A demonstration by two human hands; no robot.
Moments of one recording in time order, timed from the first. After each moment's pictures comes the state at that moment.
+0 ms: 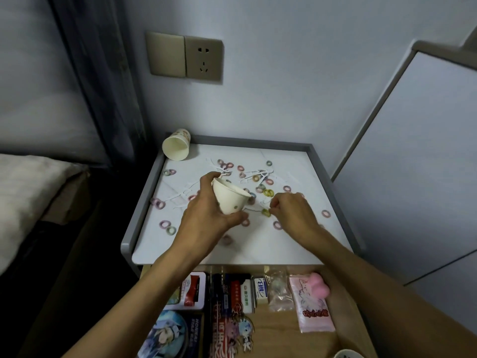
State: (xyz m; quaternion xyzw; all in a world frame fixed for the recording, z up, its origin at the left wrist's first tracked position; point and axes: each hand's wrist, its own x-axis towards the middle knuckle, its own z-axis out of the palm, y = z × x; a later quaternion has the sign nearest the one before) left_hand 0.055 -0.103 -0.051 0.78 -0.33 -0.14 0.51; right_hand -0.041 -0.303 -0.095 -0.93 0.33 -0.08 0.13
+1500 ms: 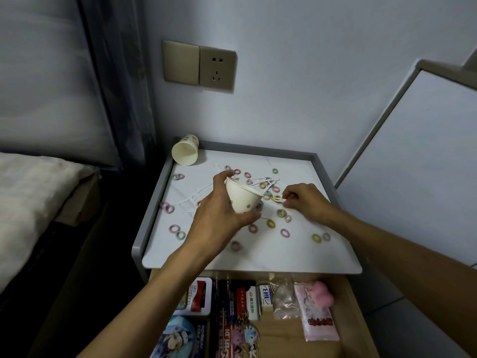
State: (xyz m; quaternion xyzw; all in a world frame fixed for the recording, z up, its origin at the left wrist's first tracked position) left_hand 0.063 -0.102 -0.035 0.78 -0.35 -0.15 0.51; right_hand -0.027 -0.359 -0.071 -0.94 0.27 -0.04 0.18
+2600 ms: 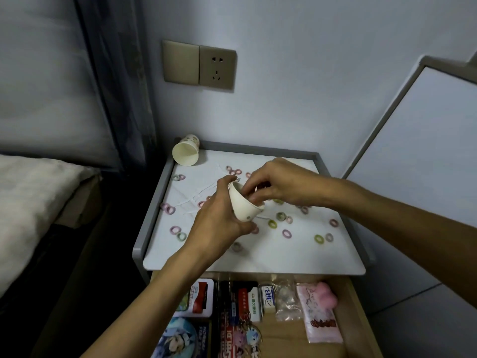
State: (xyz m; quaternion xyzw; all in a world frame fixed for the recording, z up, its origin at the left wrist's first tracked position) left_hand 0.065 -0.101 -0.043 0.78 -0.37 -0.16 0.47; right_hand 0.003 -0.265 0.037 -0.98 0.03 0.05 0.20
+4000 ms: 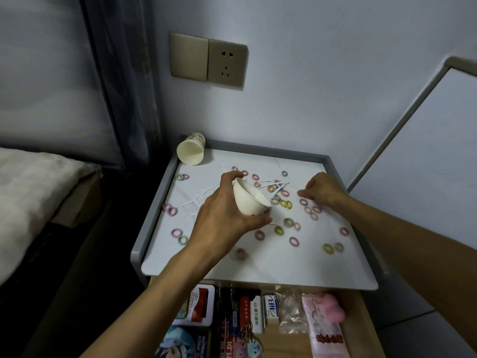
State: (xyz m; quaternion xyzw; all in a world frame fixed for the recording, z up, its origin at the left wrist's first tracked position) left_hand 0.071 -0.111 -0.039 0.78 -0.35 -0.13 0.50; right_hand 0.009 -0.414 -0.074 -0.87 0.45 -0.01 0.19
